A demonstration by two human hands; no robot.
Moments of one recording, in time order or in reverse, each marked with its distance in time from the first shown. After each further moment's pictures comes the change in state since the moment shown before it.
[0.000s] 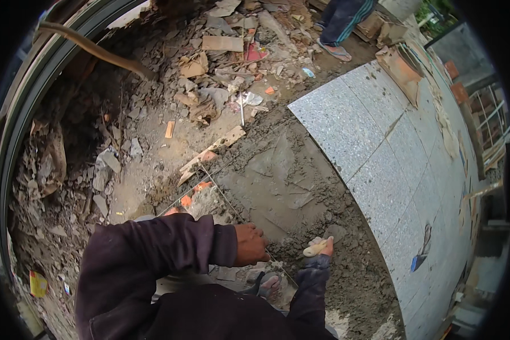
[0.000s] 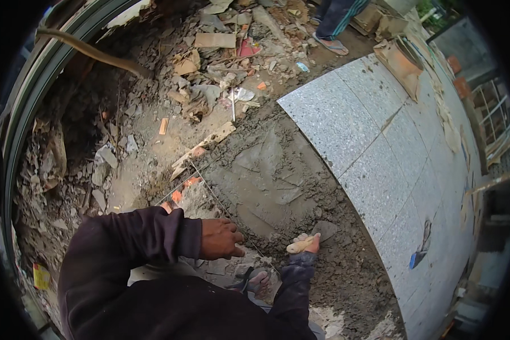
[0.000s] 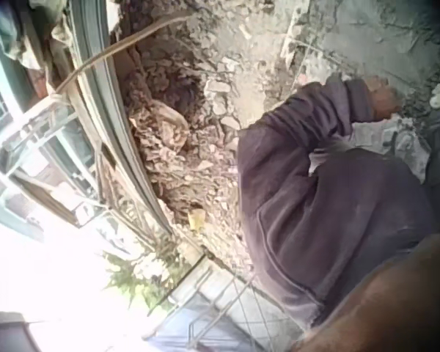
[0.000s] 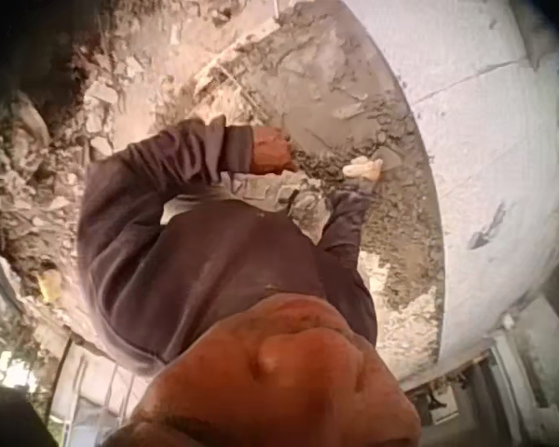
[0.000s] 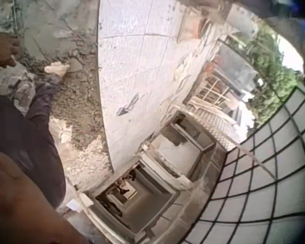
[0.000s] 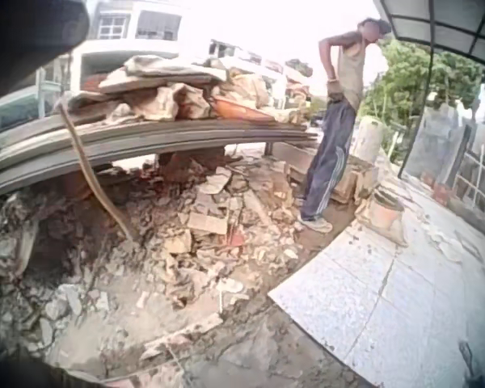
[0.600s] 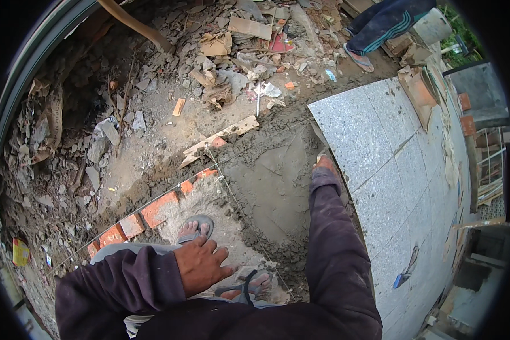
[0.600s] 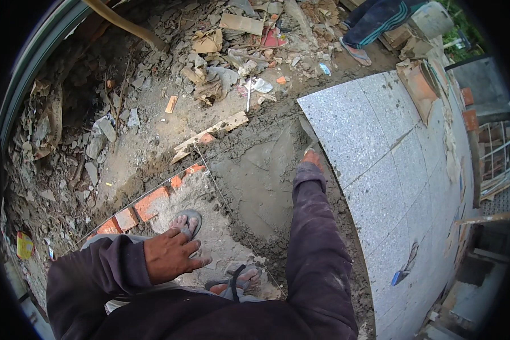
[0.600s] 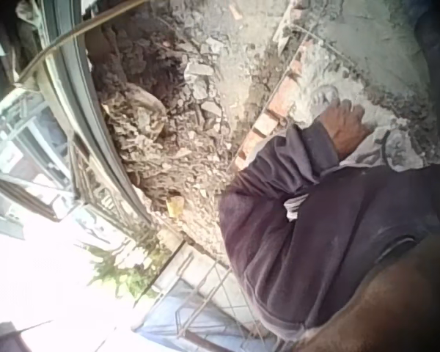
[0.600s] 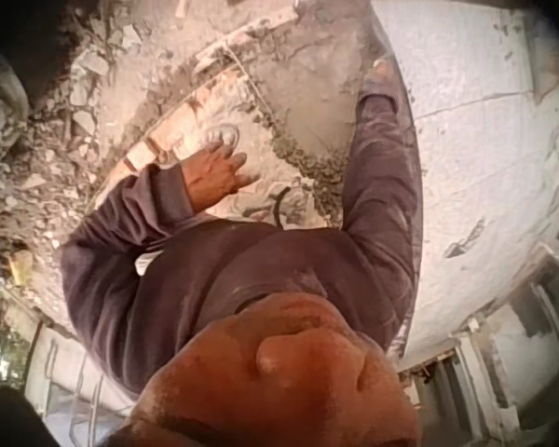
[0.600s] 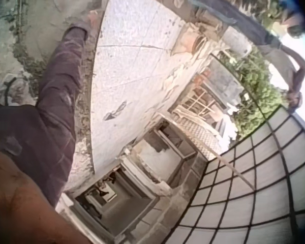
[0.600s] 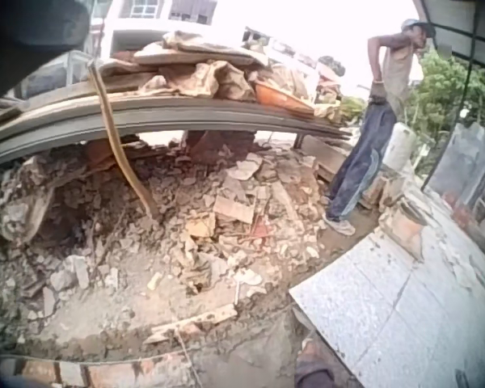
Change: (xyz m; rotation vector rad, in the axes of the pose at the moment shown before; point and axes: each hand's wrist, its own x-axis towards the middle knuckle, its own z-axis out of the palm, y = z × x) left_hand -0.088 0.050 -0.009 0.004 -0.071 -0.328; right_hand 0.161 0.018 0.219 -2.608 0.356 -0.535
